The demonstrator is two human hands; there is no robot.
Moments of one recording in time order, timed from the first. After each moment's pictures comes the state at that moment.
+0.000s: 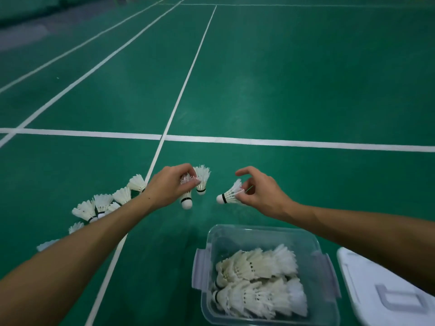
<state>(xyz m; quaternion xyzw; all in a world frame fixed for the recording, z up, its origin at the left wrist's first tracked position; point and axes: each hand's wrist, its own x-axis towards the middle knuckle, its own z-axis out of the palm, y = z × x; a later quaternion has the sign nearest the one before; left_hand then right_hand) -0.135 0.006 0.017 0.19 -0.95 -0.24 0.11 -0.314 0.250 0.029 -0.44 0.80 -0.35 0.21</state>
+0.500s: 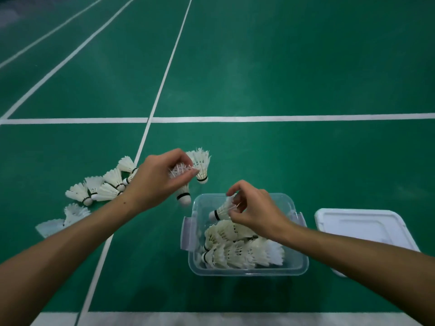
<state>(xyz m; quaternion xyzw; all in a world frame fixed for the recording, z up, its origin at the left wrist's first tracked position) -0.092 0.109 0.085 0.11 -0.92 -0.30 0.20 -0.234 0.340 0.025 -0.43 0.80 -0.35 0.22</state>
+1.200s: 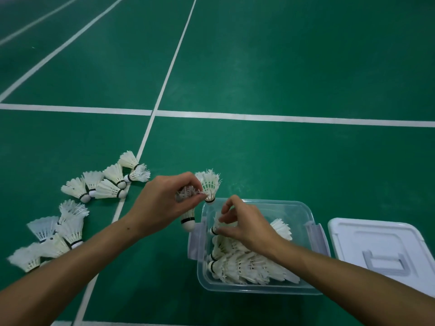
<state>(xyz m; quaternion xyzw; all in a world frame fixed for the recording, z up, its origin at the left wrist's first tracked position) -0.070 0.099 0.039 0.09 -0.93 -0.32 0.18 -0.209 0.299 -0.016 -0.41 0.81 -0.31 0.29</state>
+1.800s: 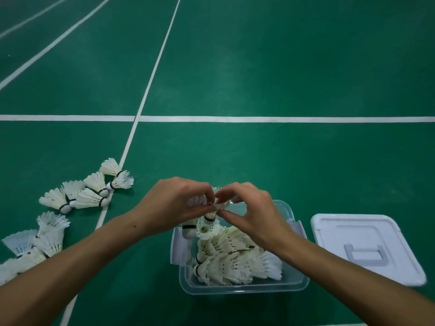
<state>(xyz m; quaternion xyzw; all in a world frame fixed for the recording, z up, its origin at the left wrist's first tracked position) -0.112 0.135 0.064 -0.02 -0.97 -0.23 0.11 -0.236 0.335 0.031 -0.51 0.77 -0.38 0.09</state>
